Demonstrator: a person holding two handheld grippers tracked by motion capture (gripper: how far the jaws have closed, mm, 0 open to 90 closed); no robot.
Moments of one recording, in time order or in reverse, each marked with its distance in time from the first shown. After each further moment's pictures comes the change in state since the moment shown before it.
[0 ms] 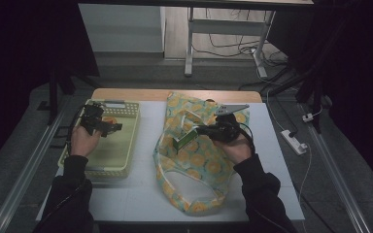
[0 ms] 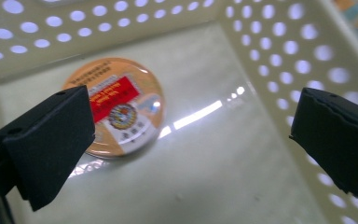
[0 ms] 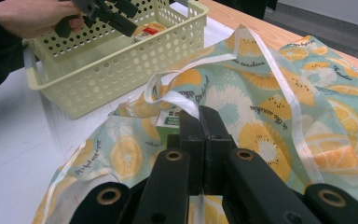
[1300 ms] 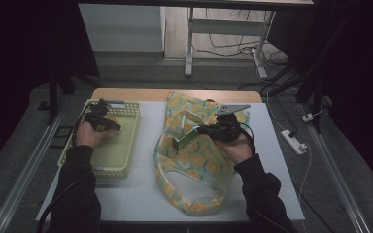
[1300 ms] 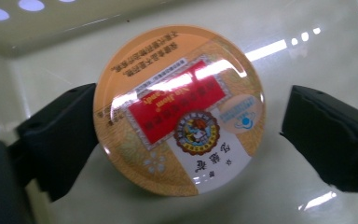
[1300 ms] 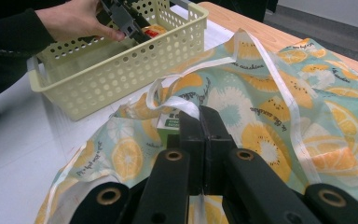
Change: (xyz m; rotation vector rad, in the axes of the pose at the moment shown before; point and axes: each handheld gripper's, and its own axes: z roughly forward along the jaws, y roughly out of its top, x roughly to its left) left arm 0.025 0.014 0.047 0.221 0.115 -0.040; right arm 0.000 0.001 -0.002 -0.009 0.002 0.001
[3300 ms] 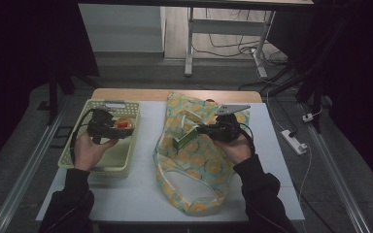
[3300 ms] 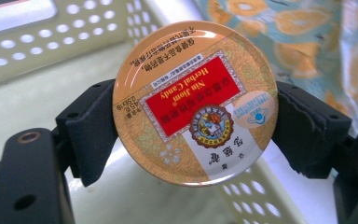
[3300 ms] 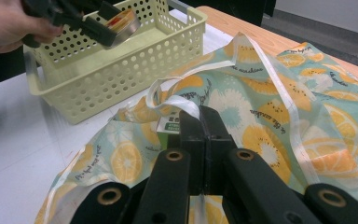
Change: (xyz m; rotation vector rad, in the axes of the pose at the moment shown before) left arm -0.087 -0.047 -0.091 -0.301 -0.204 0.170; right arm 0.001 0.000 0.001 -0.018 -0.008 -0.001
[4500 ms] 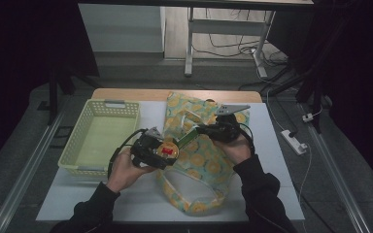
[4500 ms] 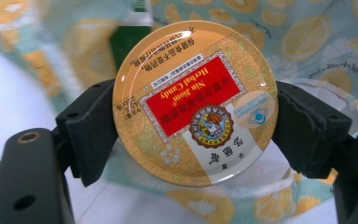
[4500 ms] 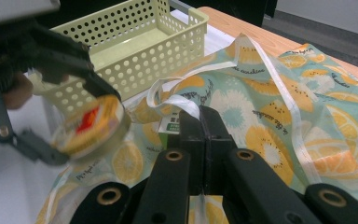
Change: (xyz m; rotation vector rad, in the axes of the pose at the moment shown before) left arm -0.138 0.002 0.042 0.076 -0.240 0.304; right arm 0.001 0.000 0.000 0.001 0.004 -0.006
